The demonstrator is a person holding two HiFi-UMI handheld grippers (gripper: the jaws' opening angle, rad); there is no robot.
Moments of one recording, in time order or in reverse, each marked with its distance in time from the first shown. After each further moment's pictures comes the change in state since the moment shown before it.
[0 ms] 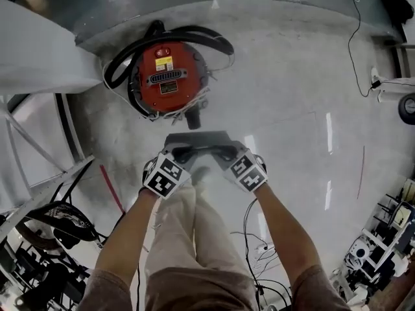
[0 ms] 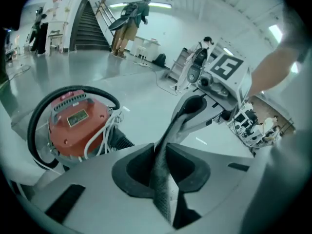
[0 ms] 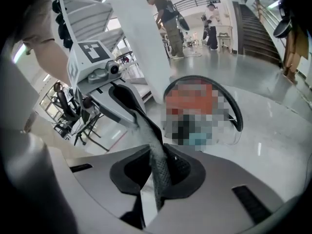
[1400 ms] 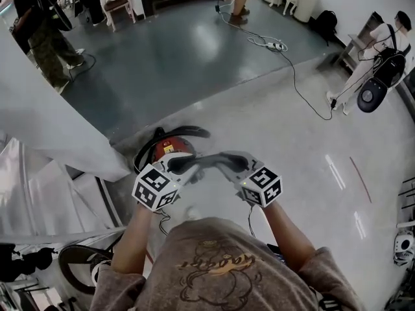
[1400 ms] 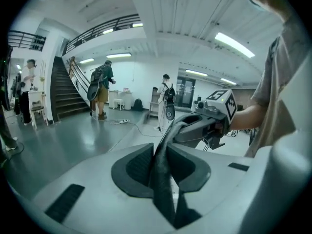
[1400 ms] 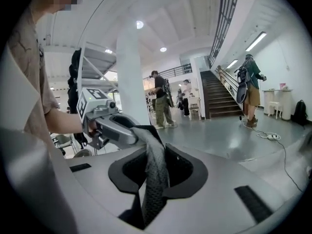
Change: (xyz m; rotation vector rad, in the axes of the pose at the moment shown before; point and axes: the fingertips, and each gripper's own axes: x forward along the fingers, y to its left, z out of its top) left arm -0.305 -0.168 0.290 0.400 -0.415 -0.038; right arm -0.390 0.076 0.231 0.044 -0.717 -0.307
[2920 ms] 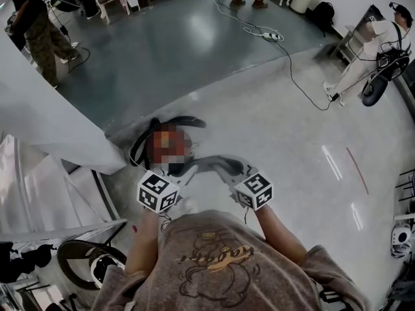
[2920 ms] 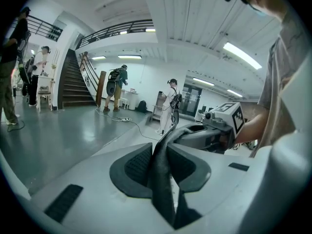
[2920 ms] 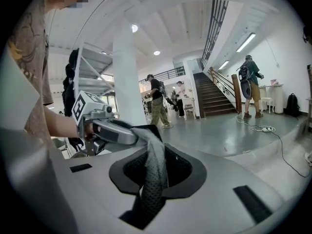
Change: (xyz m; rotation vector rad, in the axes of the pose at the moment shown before) left arm 0.009 -0.016 -0.048 -0.137 -0.070 0.022; right arm -0.005 0.013 -0.053 0.051 -0.045 -0.064
